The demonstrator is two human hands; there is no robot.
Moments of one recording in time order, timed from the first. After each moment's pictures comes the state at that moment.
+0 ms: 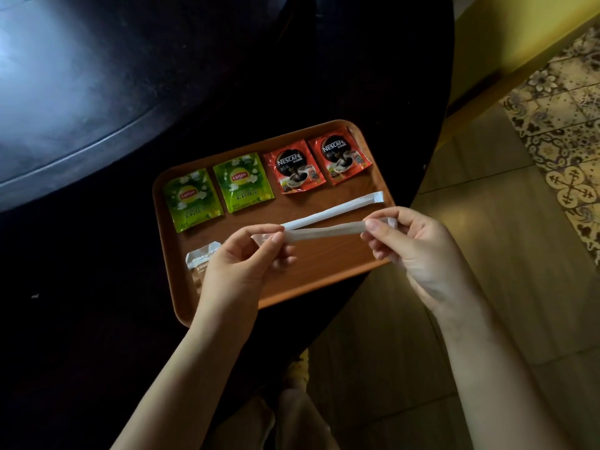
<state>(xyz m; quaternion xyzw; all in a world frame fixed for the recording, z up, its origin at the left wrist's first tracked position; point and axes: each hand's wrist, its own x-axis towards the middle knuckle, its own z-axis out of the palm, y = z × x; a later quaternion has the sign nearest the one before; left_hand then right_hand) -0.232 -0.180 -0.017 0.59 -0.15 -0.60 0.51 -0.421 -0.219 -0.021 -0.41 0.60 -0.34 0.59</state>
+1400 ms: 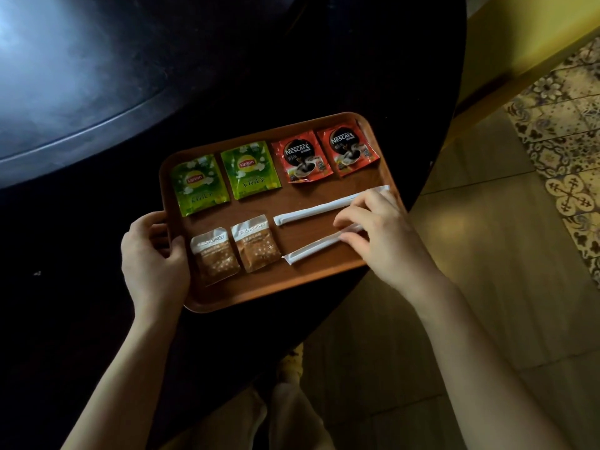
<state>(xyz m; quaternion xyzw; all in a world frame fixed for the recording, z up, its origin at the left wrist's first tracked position) -0.146 -0.163 -0.062 0.85 -0.35 -0.18 0.34 -0.400 -0.232 -0.046 -0.81 0.54 -0.11 0.19</state>
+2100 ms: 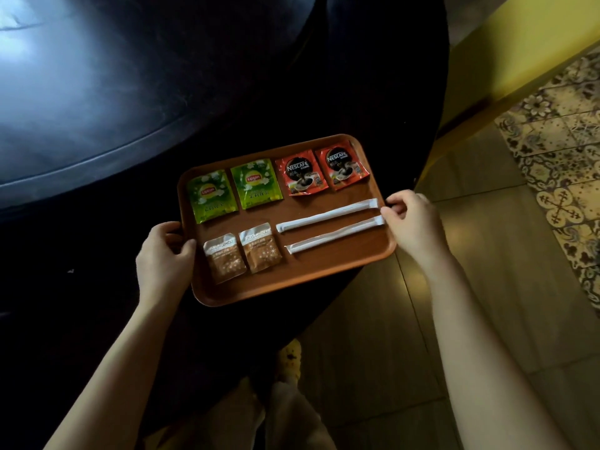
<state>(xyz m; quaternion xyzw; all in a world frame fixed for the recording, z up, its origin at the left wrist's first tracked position) -0.136 -0.164 -0.041 0.87 -0.35 -0.23 0.28 -0.437 -0.260 -0.040 -0.62 0.71 -0.19 0.27</state>
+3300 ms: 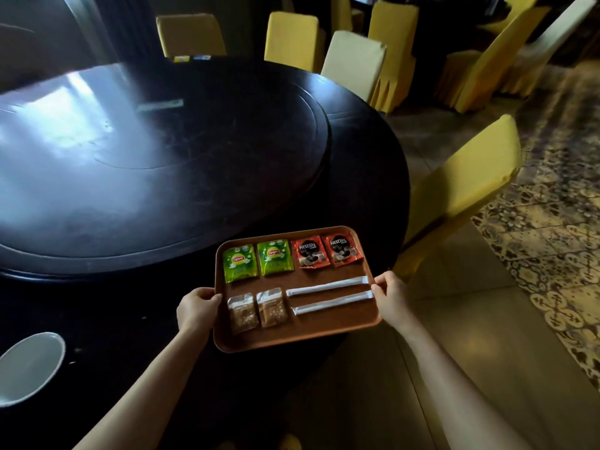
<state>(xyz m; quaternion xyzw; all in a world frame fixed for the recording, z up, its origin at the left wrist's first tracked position) -0.131 -0.149 0.012 0.85 -0.23 -0.30 0.36 -0.446 -0.232 0.007 -0.63 0.67 -0.23 0.33</state>
